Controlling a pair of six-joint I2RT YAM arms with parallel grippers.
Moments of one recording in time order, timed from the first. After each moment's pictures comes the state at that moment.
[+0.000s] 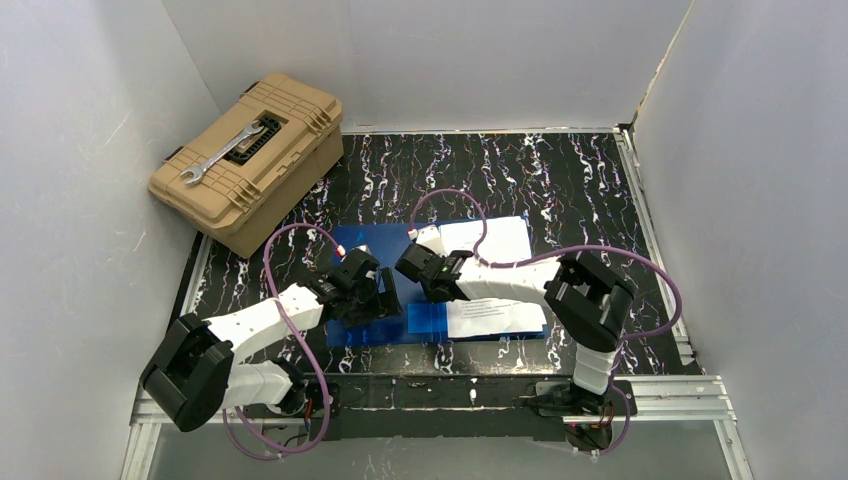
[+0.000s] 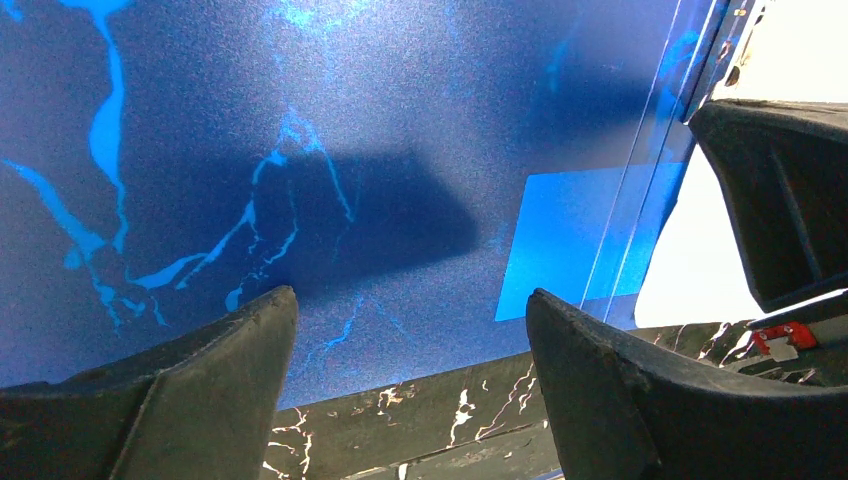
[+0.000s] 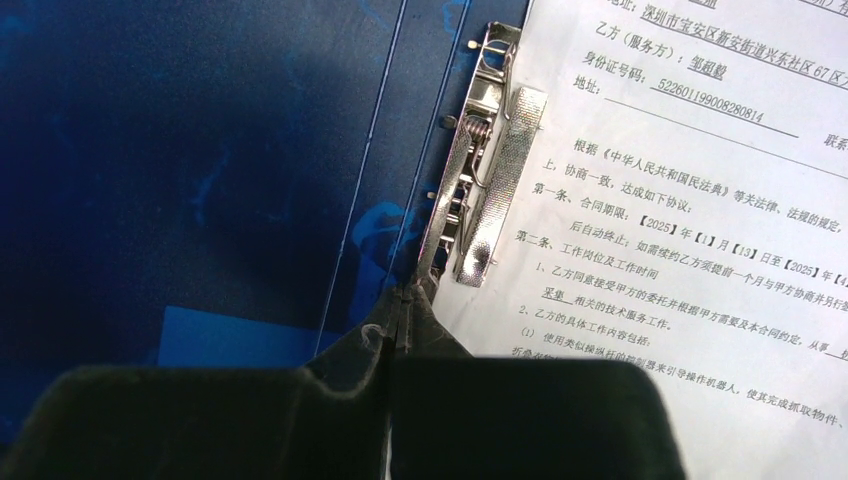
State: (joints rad) left arm -0.70 1.22 0.58 -0.42 0.00 -0.87; right arm 1.09 1.83 1.16 -0.50 0.45 0.59
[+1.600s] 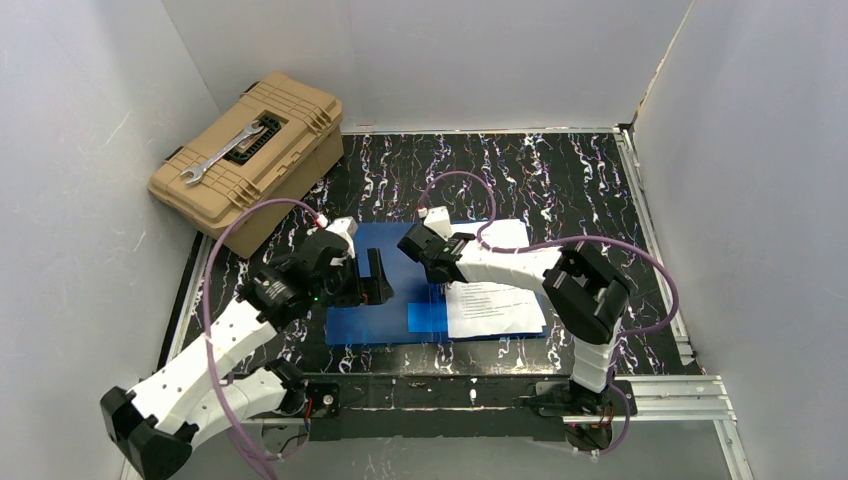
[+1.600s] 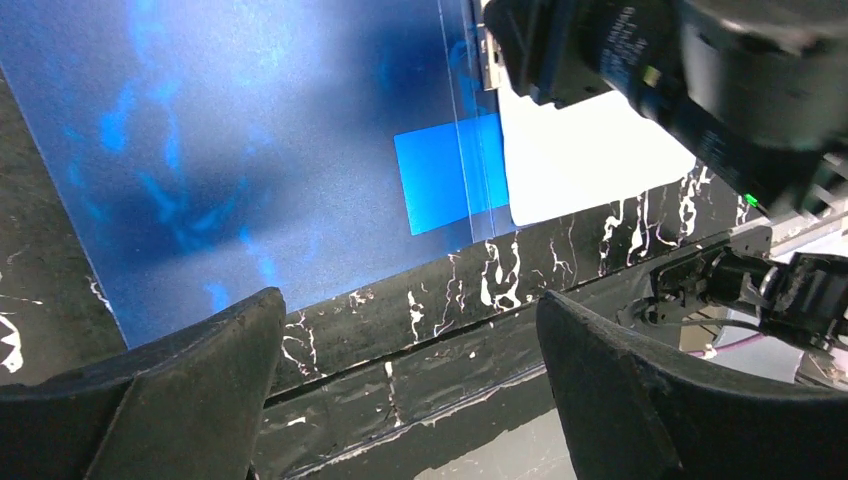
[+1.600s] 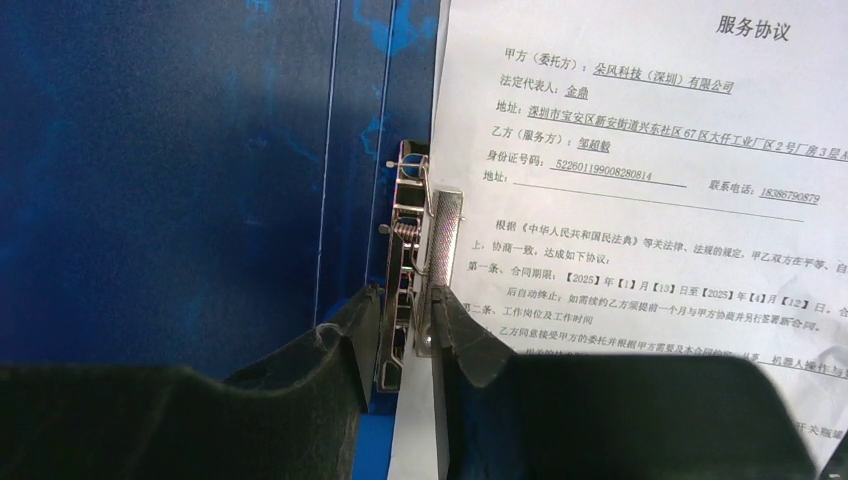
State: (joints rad) left arm -0.70 0.91 0.85 -0.79 0.00 -0.68; right arm 1.00 1.85 1.25 -0.54 0.51 0.66
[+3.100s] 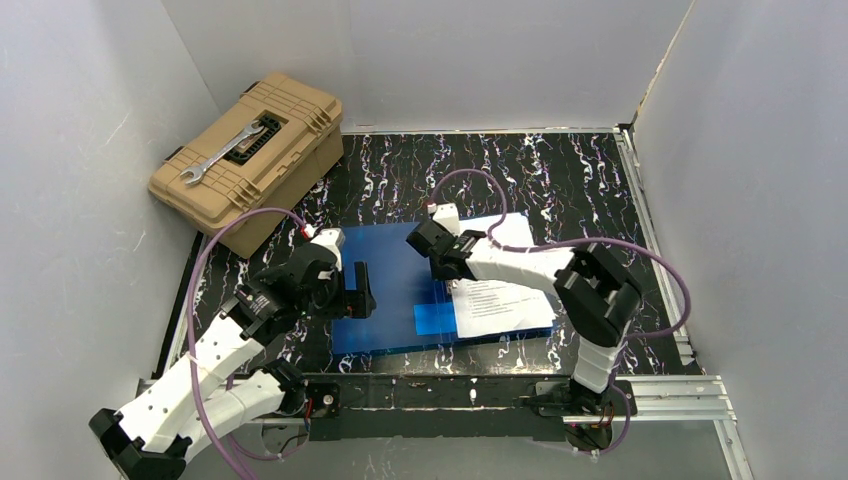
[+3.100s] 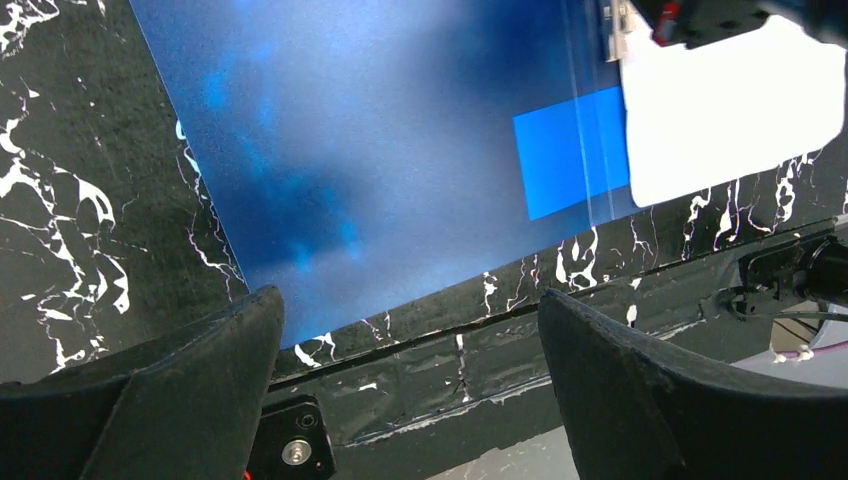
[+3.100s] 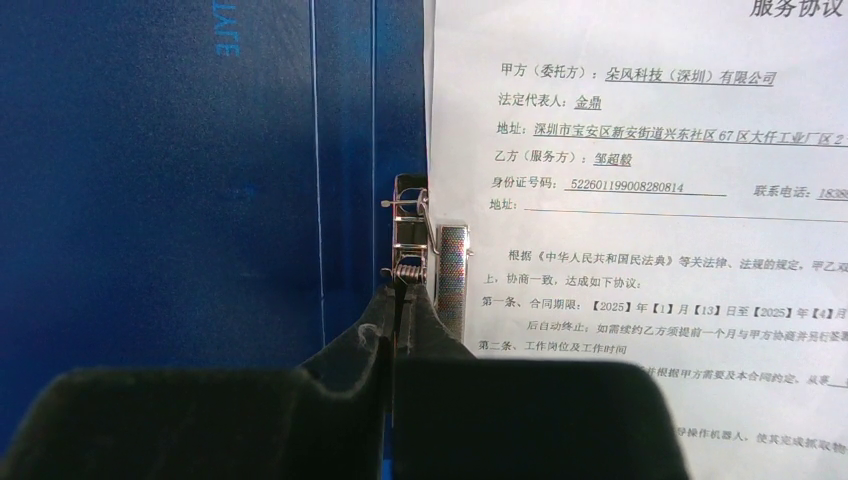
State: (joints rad) left arm -0.70 0.78 0.85 -0.94 -0.09 -0.59; right arm 0.96 1.82 1.21 -0.50 0.46 0.68
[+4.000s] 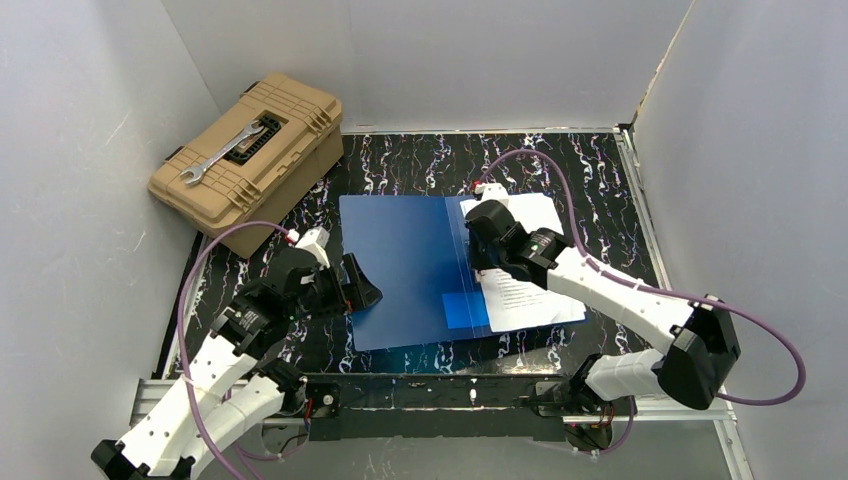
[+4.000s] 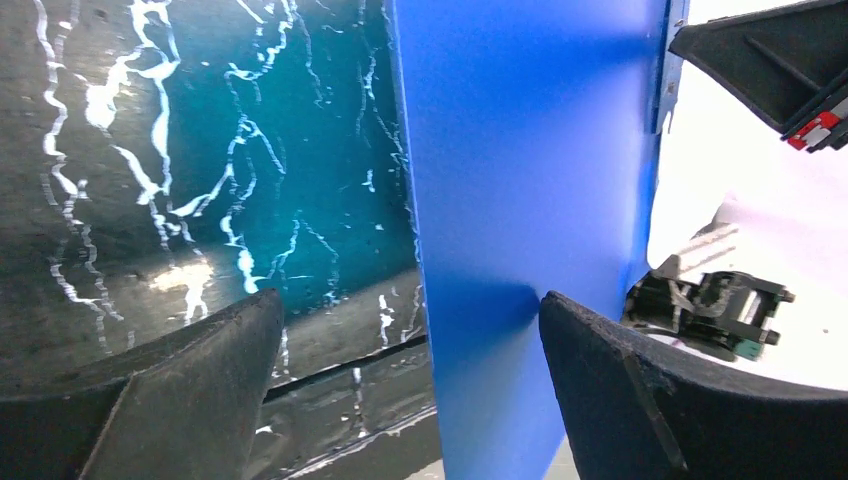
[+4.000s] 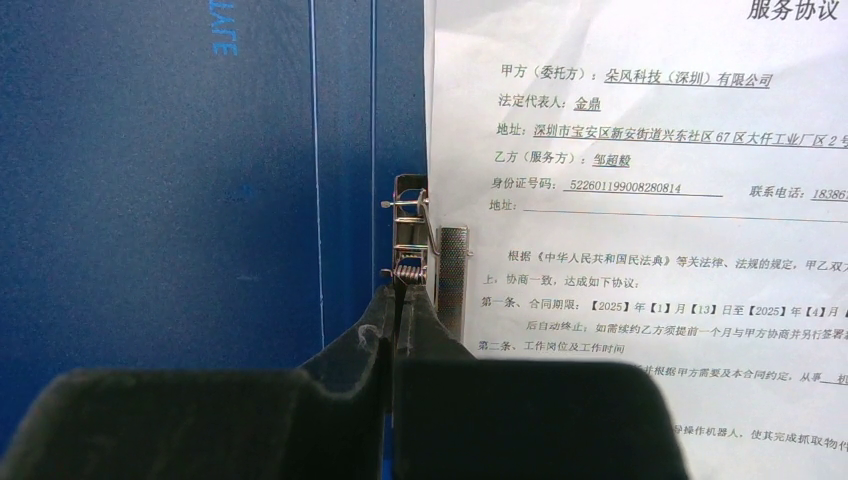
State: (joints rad) left arm -0.59 0.66 0.75 -0.79 0.05 -0.73; right arm 0.86 1.33 1.06 -0.57 0.33 0.55
